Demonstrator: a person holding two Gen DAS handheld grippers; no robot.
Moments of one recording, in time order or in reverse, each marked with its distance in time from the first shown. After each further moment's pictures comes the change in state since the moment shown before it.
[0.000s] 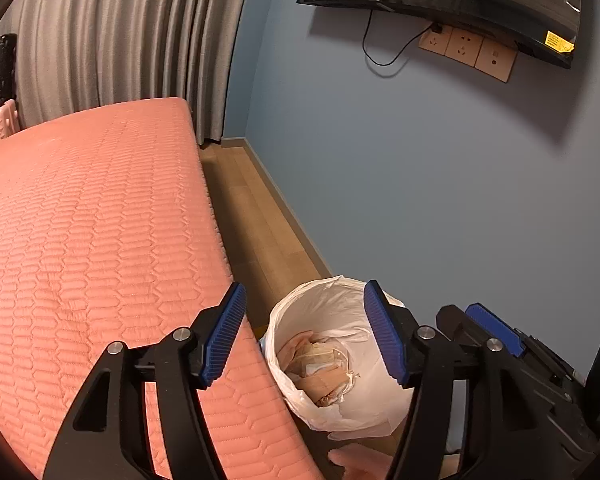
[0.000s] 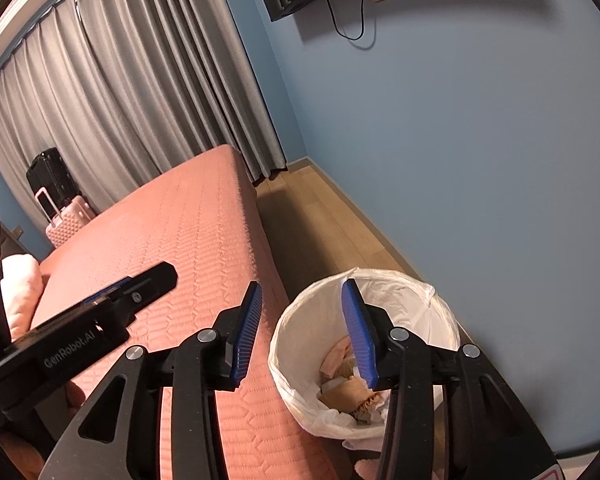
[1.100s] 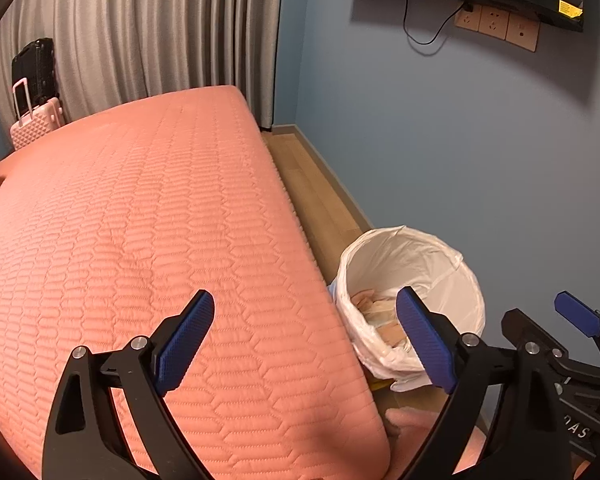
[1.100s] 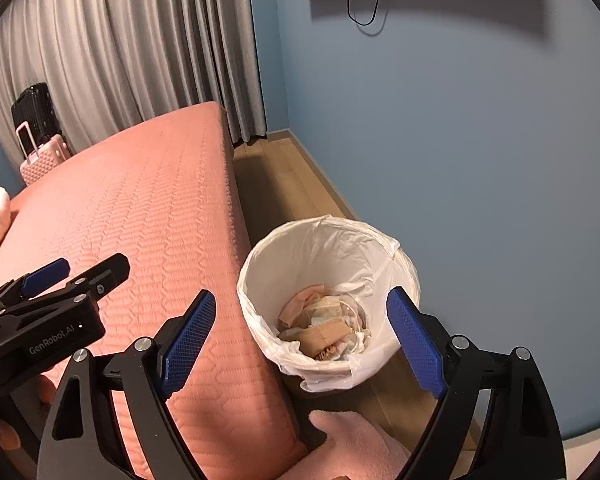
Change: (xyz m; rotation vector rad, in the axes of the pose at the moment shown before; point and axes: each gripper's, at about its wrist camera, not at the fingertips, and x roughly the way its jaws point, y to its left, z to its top) left arm -0.029 0.032 -0.066 0.011 0.033 0.190; right arm -0.028 0.019 -0.057 -0.159 0.080 -0.154
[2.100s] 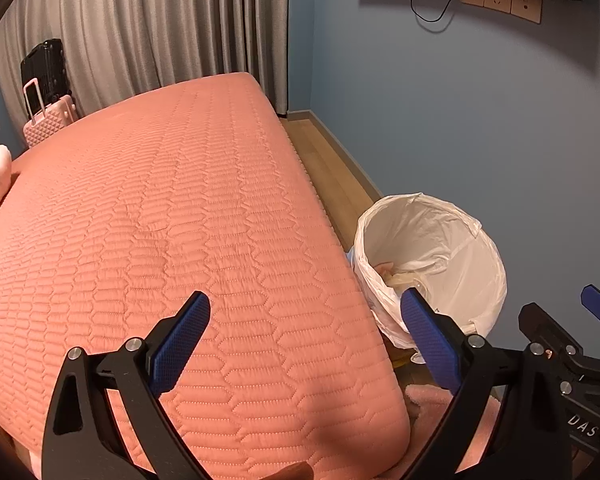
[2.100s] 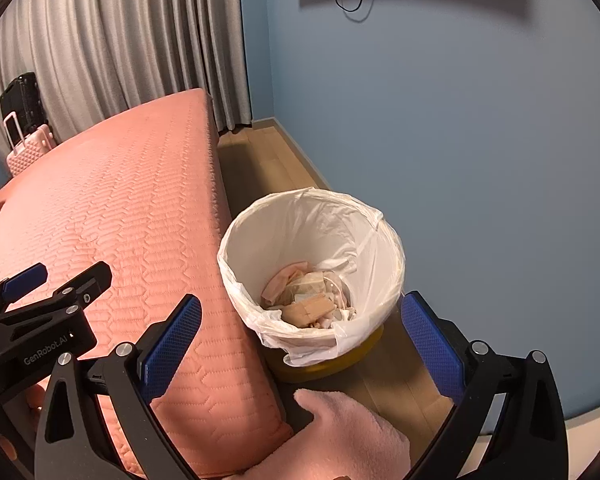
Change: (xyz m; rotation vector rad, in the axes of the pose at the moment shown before) left arm 0.002 -0.001 -0.032 0.033 0.040 0.072; right arm 0.005 -0.005 -0.033 0.002 0.027 -0.059
